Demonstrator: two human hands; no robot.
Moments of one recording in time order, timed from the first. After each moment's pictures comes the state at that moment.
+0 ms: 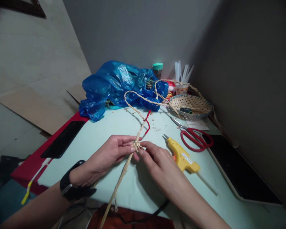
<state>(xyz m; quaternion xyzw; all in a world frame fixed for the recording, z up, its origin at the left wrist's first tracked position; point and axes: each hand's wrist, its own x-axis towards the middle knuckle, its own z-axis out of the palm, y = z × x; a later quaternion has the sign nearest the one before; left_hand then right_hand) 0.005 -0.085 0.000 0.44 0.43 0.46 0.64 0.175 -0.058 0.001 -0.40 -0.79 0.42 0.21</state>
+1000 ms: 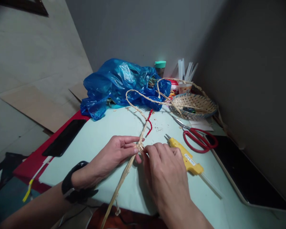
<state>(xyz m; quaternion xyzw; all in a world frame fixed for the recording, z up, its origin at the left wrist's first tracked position) 0.009 -0.088 0.000 0.46 0.46 0.46 0.61 0.173 -0.072 -0.020 -0.39 -0.87 -0.04 0.29</state>
